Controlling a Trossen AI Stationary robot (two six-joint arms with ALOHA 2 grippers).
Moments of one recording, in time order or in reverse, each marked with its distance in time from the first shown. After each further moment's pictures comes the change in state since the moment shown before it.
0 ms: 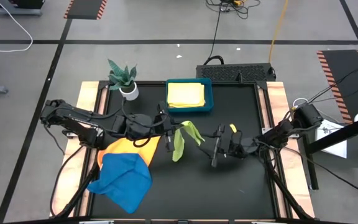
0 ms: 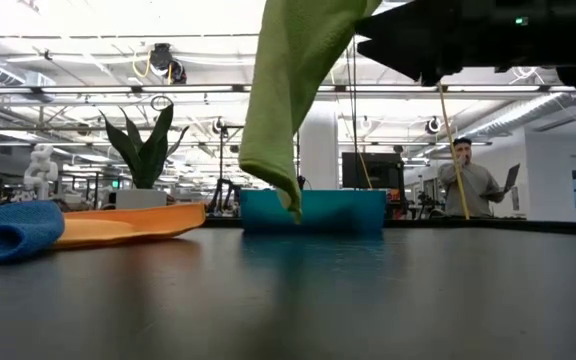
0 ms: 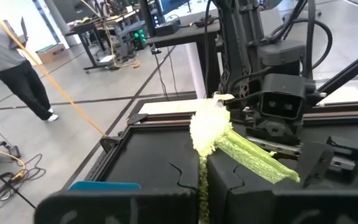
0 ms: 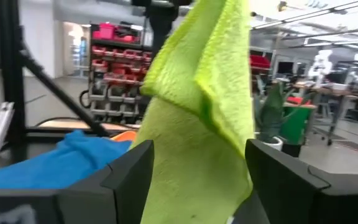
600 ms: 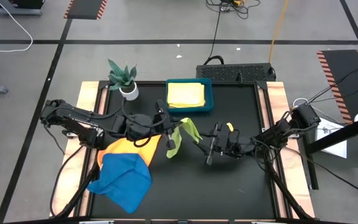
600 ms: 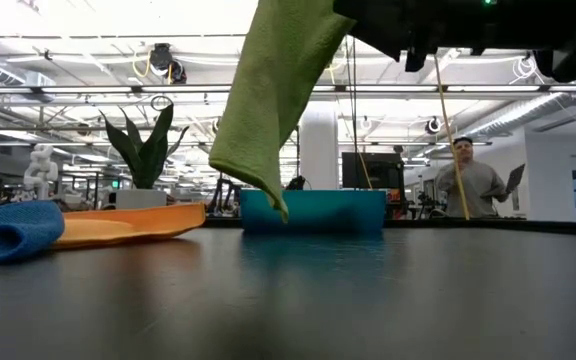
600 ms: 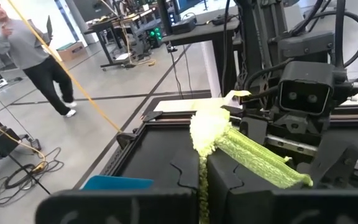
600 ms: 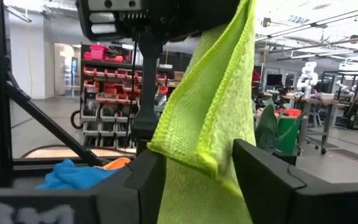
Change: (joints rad) left arm 0.001 0.000 0.000 0.001 -0.076 0.001; right arm -0.027 0.038 0.099 0.033 0.008 -0.020
